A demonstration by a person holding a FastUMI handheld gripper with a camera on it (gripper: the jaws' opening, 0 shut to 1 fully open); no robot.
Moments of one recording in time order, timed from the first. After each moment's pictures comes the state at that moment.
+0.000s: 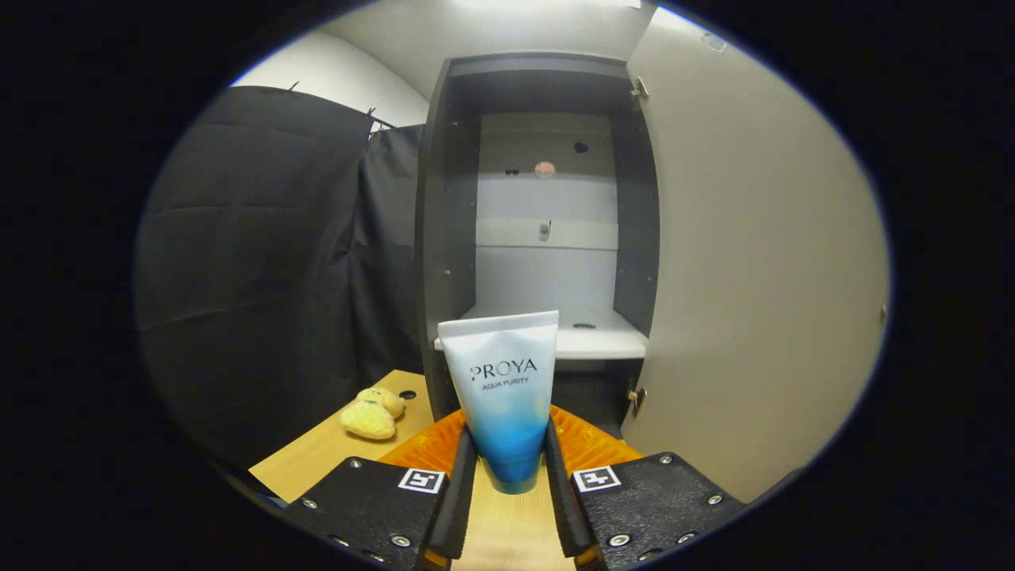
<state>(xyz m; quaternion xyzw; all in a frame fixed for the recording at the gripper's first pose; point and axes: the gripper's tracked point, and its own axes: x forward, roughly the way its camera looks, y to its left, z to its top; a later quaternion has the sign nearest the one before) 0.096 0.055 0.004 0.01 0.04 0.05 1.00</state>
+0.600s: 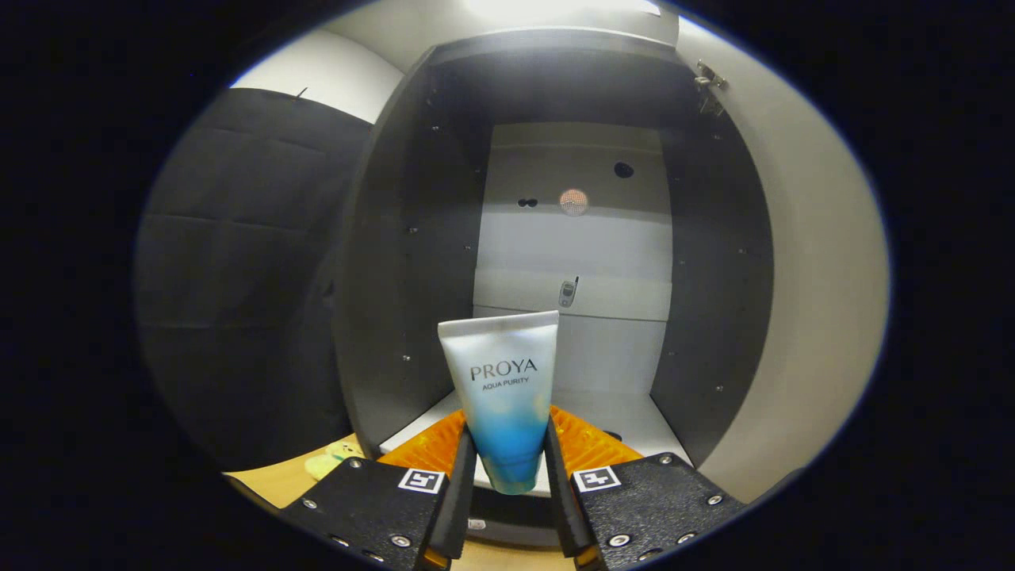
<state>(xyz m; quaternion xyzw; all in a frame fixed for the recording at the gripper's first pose) 0.292 0.045 0.078 -0.02 -0.03 0.11 0.99</state>
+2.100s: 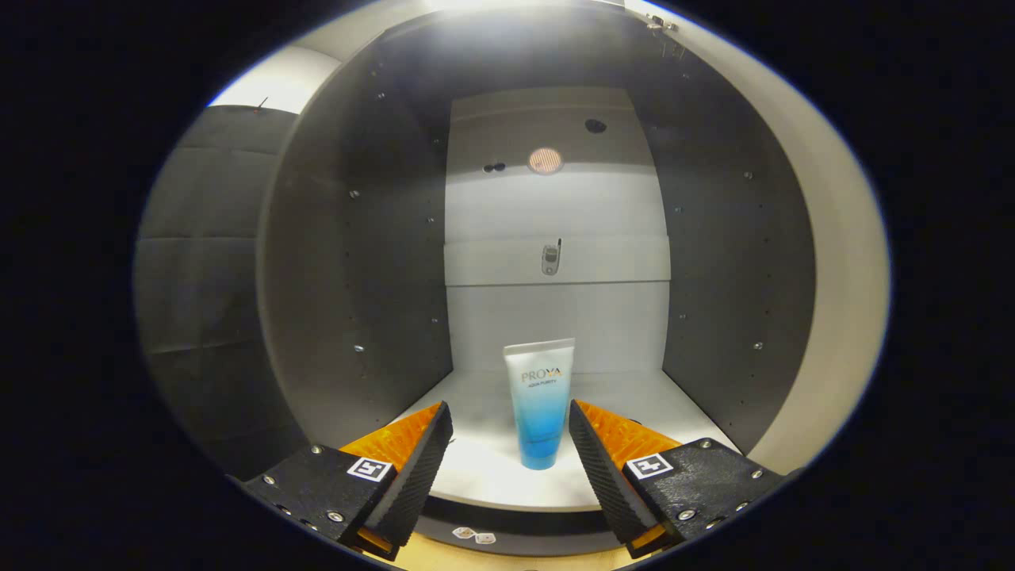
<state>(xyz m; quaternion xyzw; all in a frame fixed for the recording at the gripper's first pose) 0.310 0.051 0.045 0.04 0.00 0.09 1.00</state>
